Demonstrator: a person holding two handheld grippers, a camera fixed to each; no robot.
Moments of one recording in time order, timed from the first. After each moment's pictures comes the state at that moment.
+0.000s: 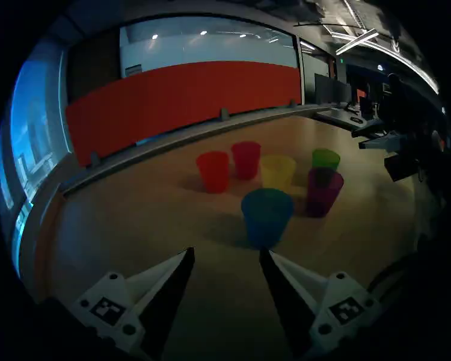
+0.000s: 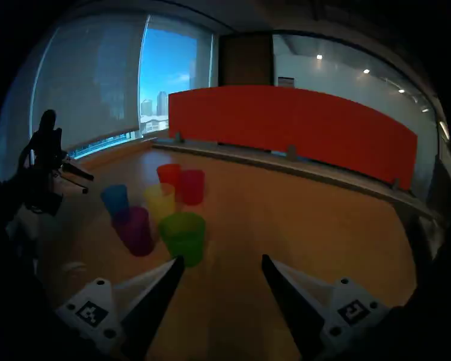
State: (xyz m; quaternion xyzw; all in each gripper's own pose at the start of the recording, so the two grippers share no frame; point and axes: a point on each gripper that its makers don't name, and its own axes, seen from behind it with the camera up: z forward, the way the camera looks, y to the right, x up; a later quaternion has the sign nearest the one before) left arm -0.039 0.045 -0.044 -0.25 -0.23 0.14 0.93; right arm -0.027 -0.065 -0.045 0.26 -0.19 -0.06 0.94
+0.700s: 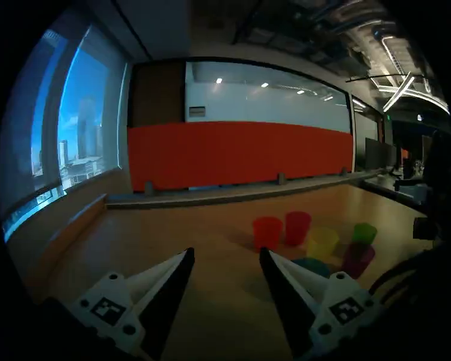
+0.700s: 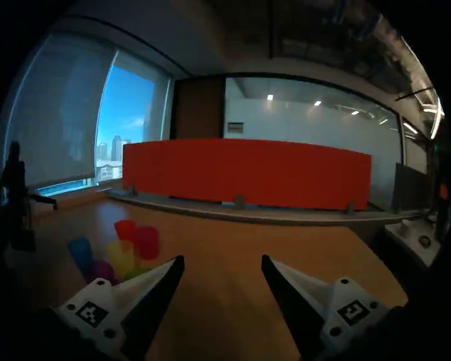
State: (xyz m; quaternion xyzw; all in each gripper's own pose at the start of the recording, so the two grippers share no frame) left arm 0.042 0.002 -0.012 -0.10 -0.08 0.04 0.99; right arm 0.050 -0.026 -0.015 0.12 -0.04 -0.01 0.99
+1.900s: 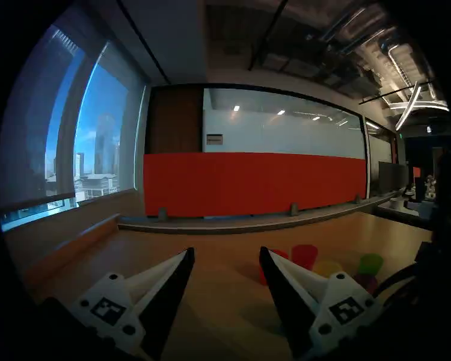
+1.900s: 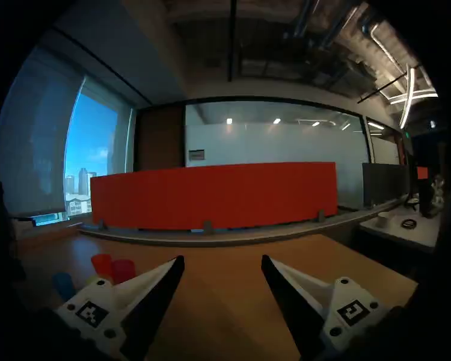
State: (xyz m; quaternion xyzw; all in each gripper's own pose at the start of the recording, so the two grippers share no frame) left arm 0.080 0.016 -0.006 -0.06 -0.01 0.02 1.00; right arm 0.066 -0.002 -0.008 0.02 0.02 0.04 1.00
